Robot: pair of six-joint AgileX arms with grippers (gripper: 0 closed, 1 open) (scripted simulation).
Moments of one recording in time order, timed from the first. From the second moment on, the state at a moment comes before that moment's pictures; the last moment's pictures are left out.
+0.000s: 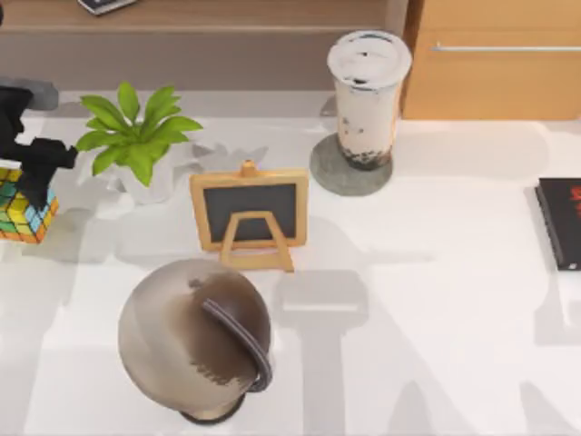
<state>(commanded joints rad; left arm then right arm) 0.03 2.08 1.61 -1.10 0.00 0.24 0.00 0.00 0.00 0.00 0.00 0.00</state>
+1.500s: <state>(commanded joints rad) -0.44 1.61 1.51 0.13 -0.42 0.02 0.00 0.00 0.00 0.00 0.00 0.00</state>
